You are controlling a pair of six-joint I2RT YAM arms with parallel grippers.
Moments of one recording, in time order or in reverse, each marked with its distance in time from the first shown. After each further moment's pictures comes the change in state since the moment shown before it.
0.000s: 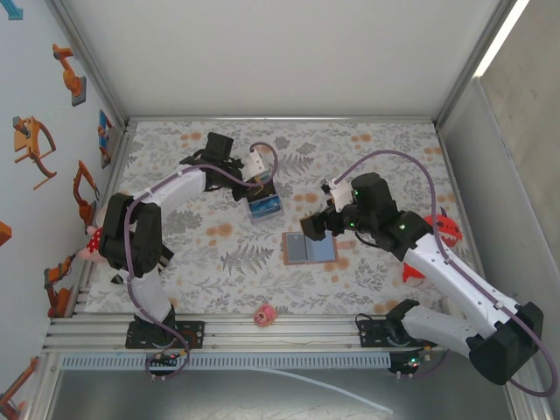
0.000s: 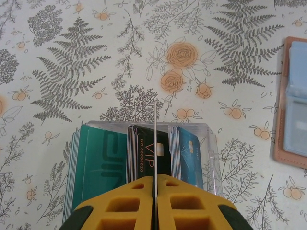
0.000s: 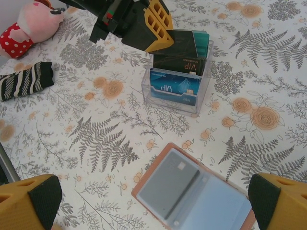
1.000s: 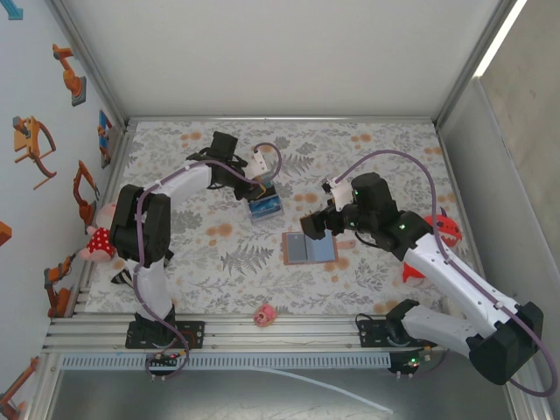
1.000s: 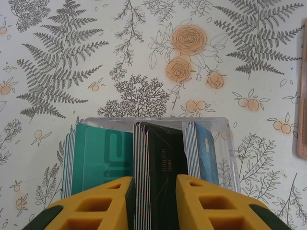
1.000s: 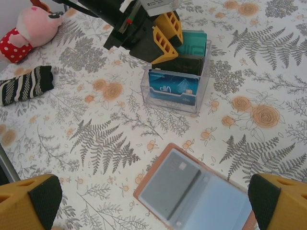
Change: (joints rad) left arm 0.005 0.100 0.076 -0.036 -0.003 0.038; right arm 0.000 0.003 0.000 0.003 0.006 0.031
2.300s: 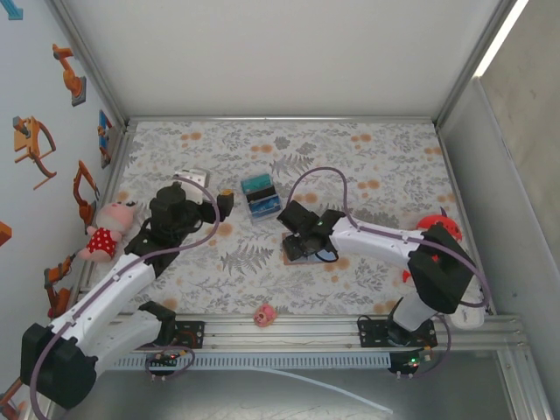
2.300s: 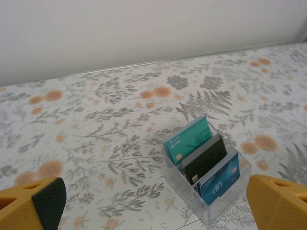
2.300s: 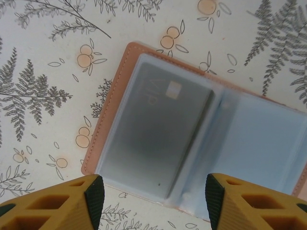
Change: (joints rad) left arm -0.055 -1.021 -0.783 0.446 -0.650 -0.872; right arm 0.319 0.556 0.097 -0.135 0.416 0.317
